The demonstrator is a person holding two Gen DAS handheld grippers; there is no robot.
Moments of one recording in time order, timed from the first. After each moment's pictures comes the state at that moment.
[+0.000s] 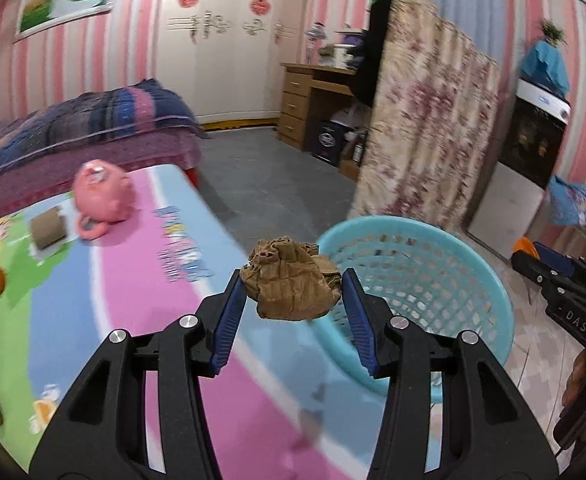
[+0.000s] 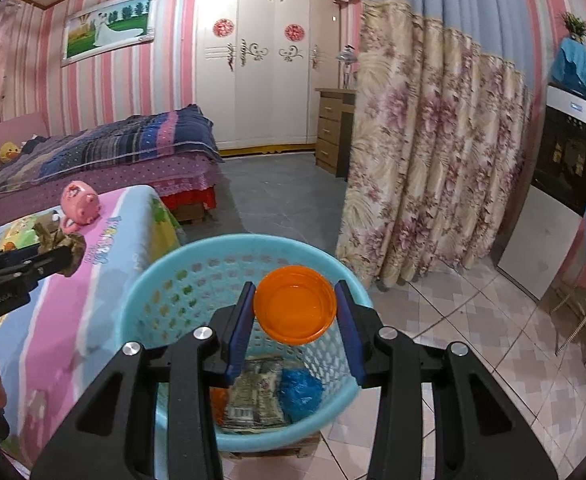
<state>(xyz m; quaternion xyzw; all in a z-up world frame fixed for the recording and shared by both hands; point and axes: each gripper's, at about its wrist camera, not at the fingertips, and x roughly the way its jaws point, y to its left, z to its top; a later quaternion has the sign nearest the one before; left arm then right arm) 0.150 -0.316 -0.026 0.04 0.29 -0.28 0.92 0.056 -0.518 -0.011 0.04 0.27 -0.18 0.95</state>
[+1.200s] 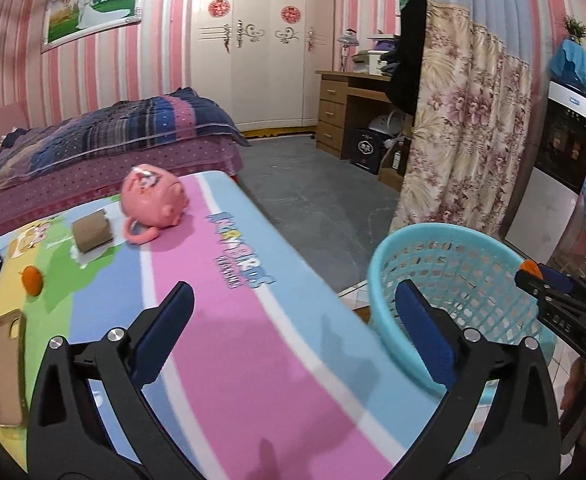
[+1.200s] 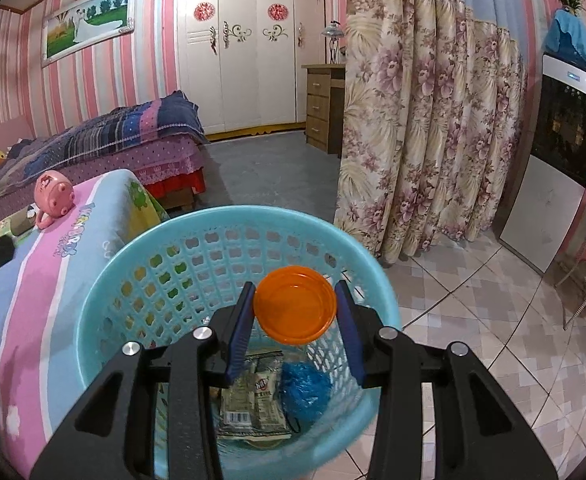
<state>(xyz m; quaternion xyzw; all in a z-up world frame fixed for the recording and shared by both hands) 0.162 -0.279 -0.024 0.04 0.27 -0.20 0.94 0.095 -0.528 -0.051 0.07 0.30 -0.19 0.93</state>
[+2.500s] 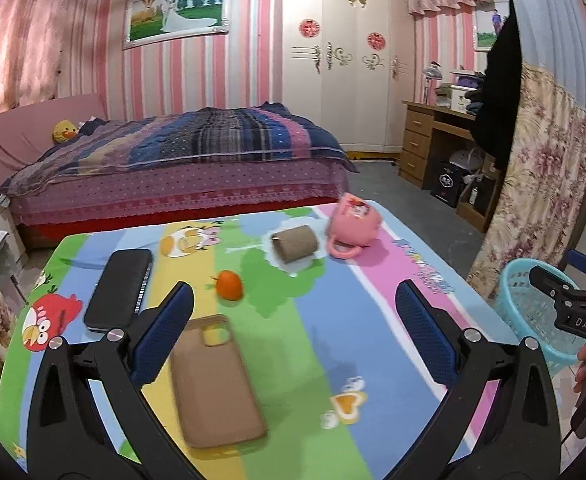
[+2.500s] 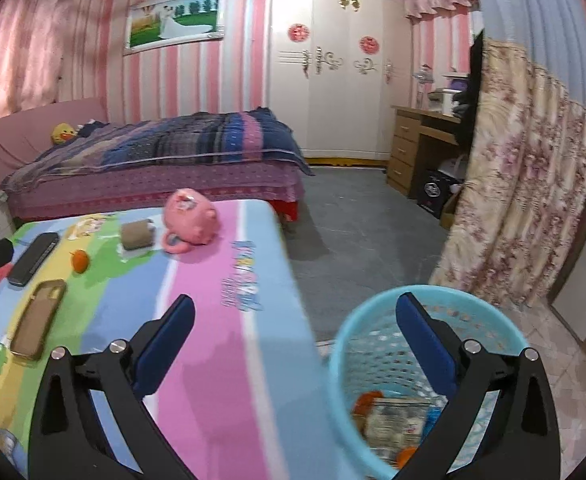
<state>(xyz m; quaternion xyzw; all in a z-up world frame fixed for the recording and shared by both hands) 0.150 -0.068 0.032 0.01 0.24 -0.07 0.97 0.144 -0.345 0.013 0.01 0.25 -0.06 0.97</state>
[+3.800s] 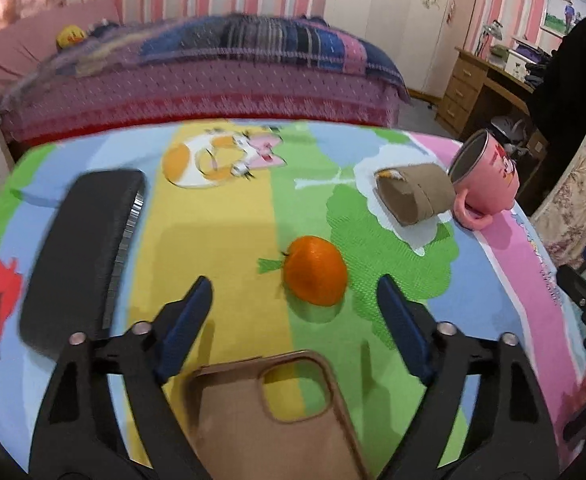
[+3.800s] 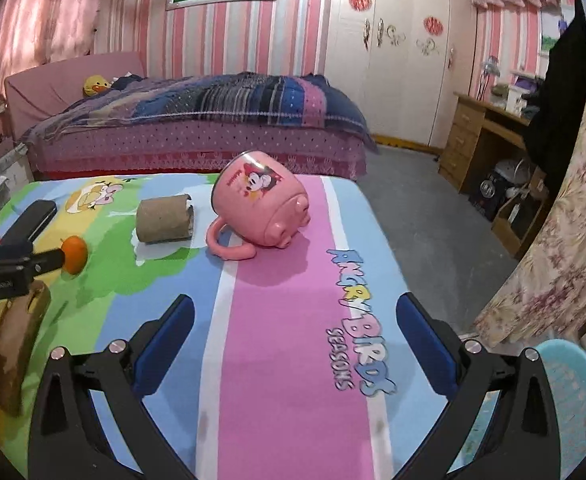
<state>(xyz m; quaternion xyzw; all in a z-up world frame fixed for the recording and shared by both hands) 0.318 0.006 -0.069 -0.06 0.41 -0.04 0.91 0.287 -0.263 -0.037 -0.03 0.32 0.01 0.95</state>
